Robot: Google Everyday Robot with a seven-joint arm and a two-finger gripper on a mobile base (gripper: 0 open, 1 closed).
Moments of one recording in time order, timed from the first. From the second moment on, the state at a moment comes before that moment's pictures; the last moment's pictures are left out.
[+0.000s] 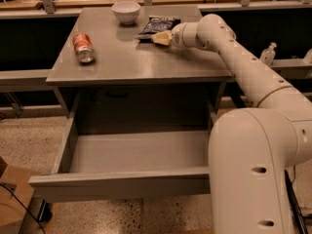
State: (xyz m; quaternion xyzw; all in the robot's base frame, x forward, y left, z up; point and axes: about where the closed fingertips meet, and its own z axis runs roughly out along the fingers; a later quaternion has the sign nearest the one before) arm 0.922 -0.049 0.851 -0.24 0.78 0.19 0.54
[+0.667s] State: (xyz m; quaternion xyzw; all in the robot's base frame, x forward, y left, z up) arm 0.901 -0.050 0.893 -0.28 0.76 0.17 0.56
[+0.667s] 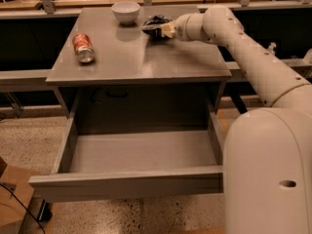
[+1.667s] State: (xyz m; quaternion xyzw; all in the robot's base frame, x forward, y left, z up) arm 0.796 -0.085 0.983 -0.34 0.73 0.19 0.56
